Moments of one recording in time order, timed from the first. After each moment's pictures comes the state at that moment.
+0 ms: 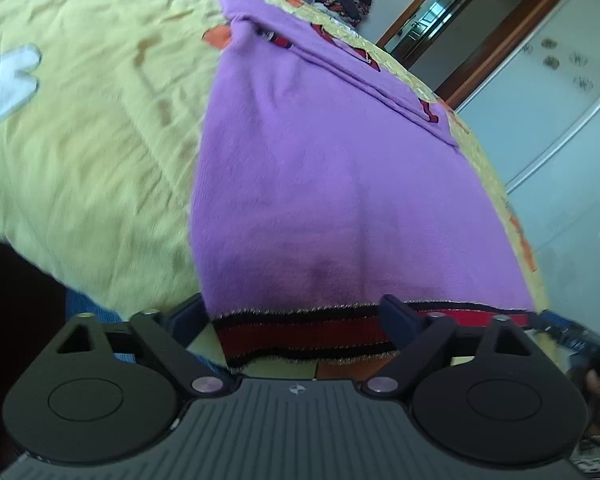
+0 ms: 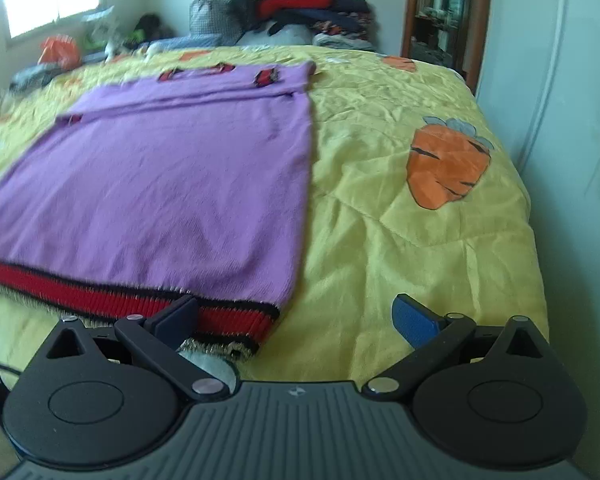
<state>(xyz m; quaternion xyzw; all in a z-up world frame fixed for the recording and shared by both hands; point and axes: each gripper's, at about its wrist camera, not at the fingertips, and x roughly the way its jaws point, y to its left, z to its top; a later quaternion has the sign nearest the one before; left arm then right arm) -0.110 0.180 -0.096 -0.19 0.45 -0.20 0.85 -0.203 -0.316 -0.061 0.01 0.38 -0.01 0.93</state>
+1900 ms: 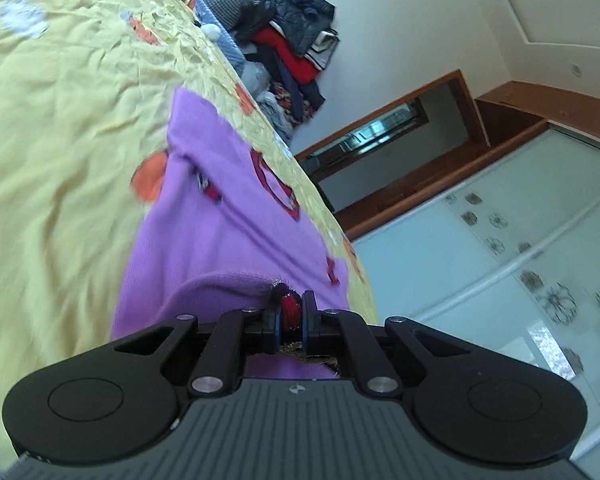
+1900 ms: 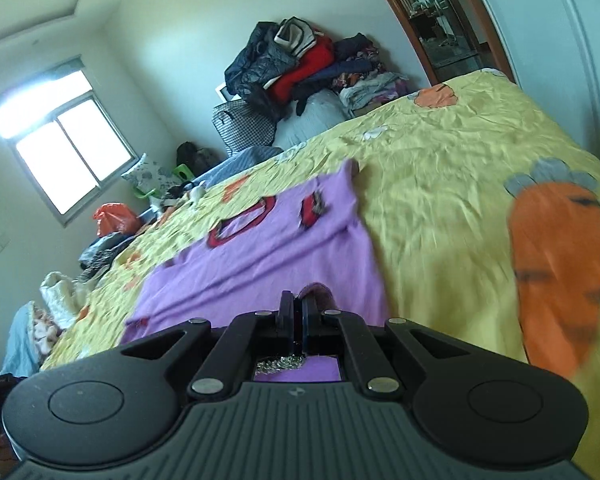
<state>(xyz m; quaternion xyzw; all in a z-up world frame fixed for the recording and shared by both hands) 0.003 0.222 -0.042 -0.41 0.31 -0.26 0.82 -0.065 -0.379 -0.020 0.28 0.26 0.08 0.92</state>
